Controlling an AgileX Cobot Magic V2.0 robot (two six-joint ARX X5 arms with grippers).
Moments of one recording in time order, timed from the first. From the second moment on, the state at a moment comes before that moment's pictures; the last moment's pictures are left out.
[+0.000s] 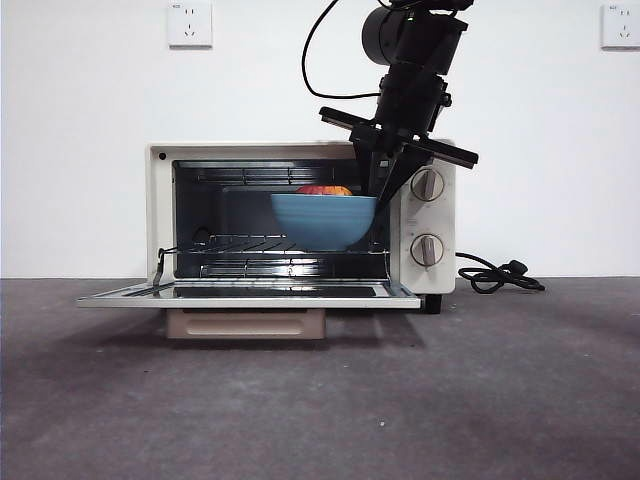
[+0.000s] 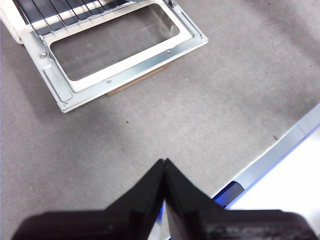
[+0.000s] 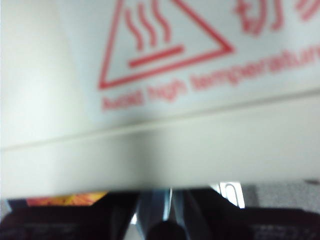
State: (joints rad) left arm -0.47 0.79 1.14 -1.14 0.16 0.00; right arm 0.44 2.22 2.20 -1.11 -0.12 0.72
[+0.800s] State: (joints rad) left arm -0.47 0.79 1.14 -1.15 0.16 0.00; right arm 0.44 2.19 2.20 -1.11 -0.08 0.64
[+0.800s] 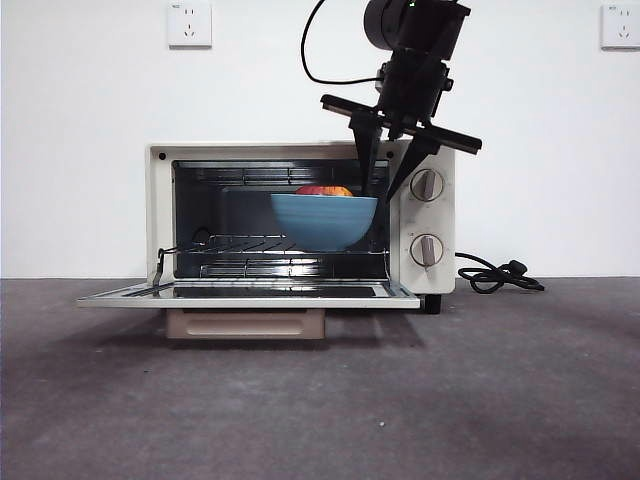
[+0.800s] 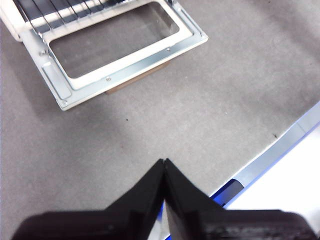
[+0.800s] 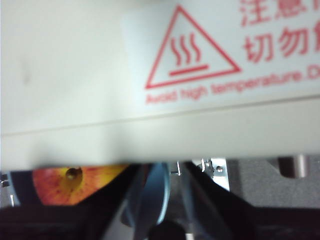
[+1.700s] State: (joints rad) left arm -0.35 0.93 1.14 -1.09 0.20 0.01; right arm 0.50 1.67 2.21 -1.35 0.14 0.16
